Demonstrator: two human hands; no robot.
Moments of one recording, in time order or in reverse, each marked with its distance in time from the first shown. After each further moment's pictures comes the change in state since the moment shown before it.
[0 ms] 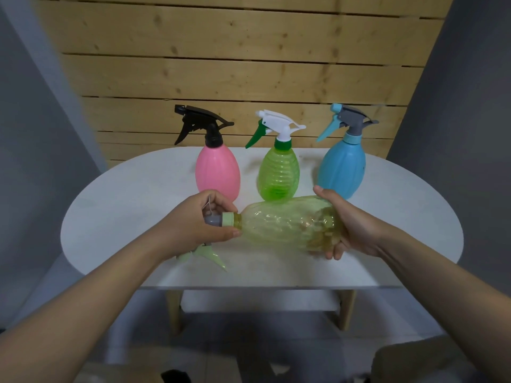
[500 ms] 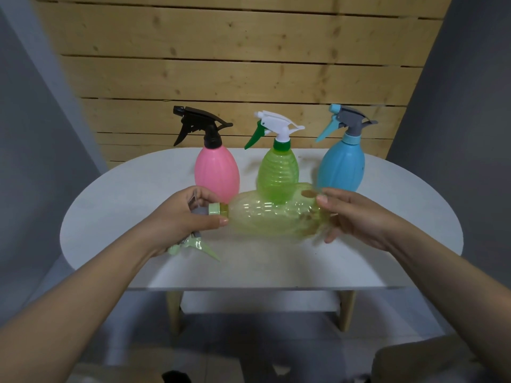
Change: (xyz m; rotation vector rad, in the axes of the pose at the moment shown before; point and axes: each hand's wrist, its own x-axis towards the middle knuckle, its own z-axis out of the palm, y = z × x) left_hand 0.006 -0.005 -0.014 -0.151 0.048 -0.107; right_hand -0.003 -0.002 -0.012 0.072 0.000 -0.354
